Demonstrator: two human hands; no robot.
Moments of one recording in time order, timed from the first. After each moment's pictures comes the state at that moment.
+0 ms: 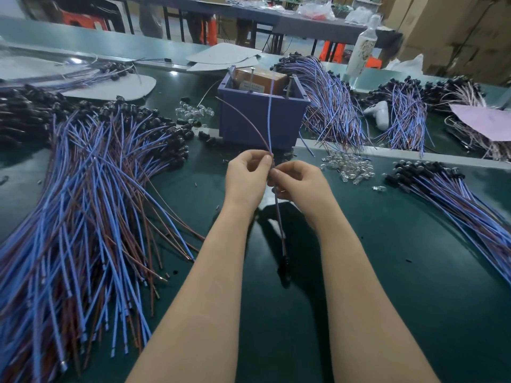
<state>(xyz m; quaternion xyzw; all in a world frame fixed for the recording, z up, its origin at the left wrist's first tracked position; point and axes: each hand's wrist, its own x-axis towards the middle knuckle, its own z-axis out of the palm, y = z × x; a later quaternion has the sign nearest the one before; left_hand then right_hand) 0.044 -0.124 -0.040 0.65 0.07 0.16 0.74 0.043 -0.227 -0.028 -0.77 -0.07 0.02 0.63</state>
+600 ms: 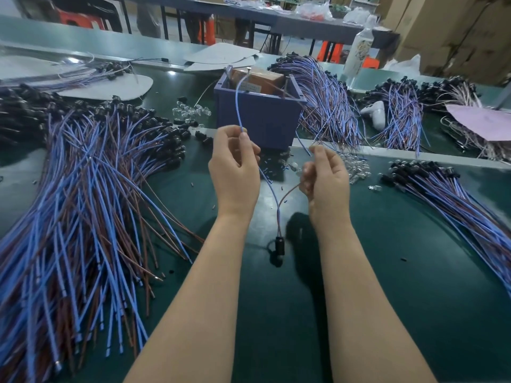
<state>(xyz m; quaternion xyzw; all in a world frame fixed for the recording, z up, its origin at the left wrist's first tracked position) 0.031 -0.126 -0.026 0.65 0.04 0.38 0.66 0.044 -0.239 -0.026 -0.57 0.02 -0.10 0.82</state>
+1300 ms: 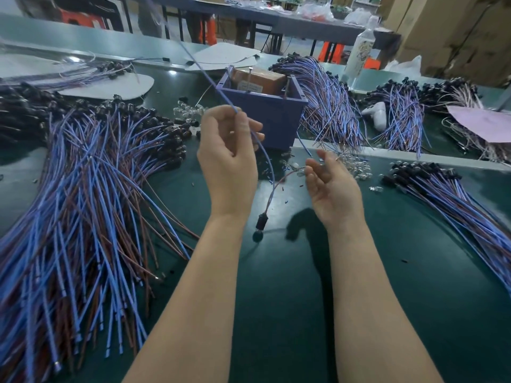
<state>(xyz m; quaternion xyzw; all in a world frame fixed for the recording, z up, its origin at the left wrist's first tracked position) 0.015 -0.120 0.000 0.59 -0.01 0.43 0.68 0.050 -0.256 -0.028 -0.44 0.07 -0.01 0.90</state>
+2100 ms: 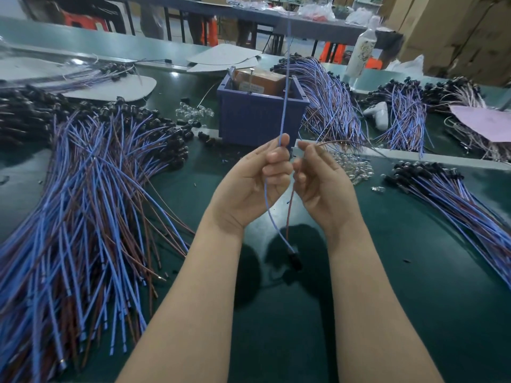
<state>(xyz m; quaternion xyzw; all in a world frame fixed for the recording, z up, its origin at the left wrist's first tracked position) 0.014 -0.119 -0.005 0.25 -0.10 -0.15 0.95 0.044 -0.244 -0.021 -0.47 -0.08 0.06 0.88</state>
